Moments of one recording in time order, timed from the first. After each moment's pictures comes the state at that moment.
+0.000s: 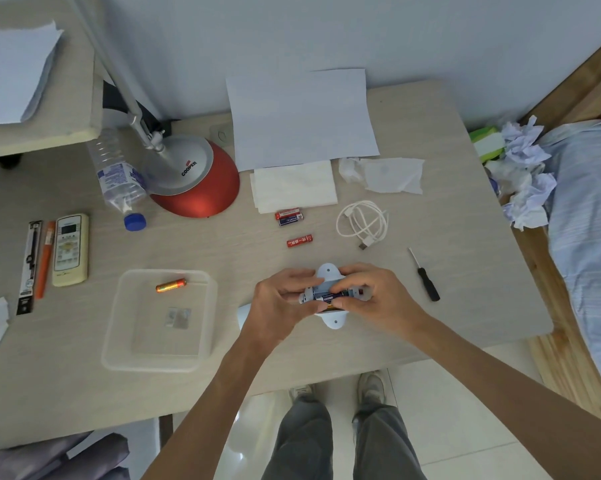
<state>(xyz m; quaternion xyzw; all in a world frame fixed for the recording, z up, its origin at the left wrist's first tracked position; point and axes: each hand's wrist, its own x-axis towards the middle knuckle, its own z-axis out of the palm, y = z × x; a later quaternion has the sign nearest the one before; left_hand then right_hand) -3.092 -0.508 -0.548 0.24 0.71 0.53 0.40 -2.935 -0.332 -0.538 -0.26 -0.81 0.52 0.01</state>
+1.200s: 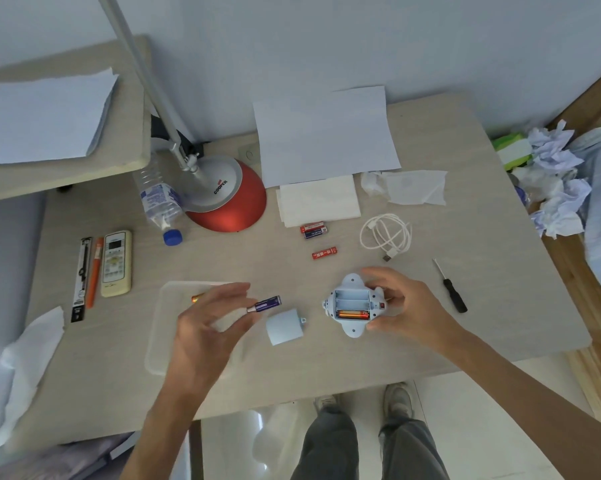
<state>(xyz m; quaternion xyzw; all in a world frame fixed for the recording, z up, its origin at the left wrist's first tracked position) -3.159 -0.618 -0.469 0.33 0.83 0.41 0.16 -2.923 -0.328 -0.532 -0.27 -0.76 0.59 0.00</state>
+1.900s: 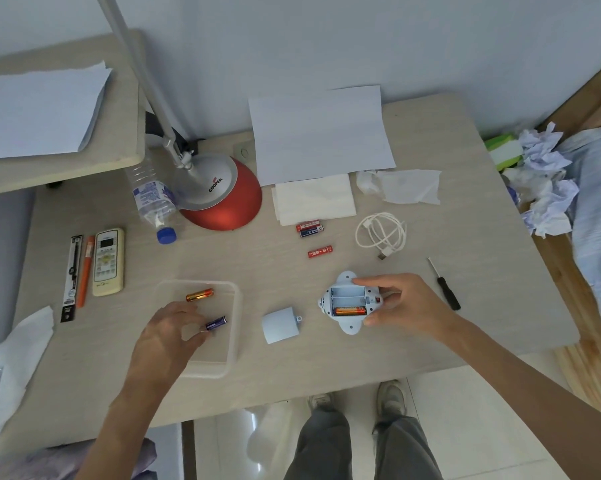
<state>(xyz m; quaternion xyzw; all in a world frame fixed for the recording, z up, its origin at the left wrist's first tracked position) -3.218 -0.684 -0.528 0.33 0.91 0.17 0.18 -2.928 -0.317 -0.535 -0.31 -0.73 0.60 -0.04</state>
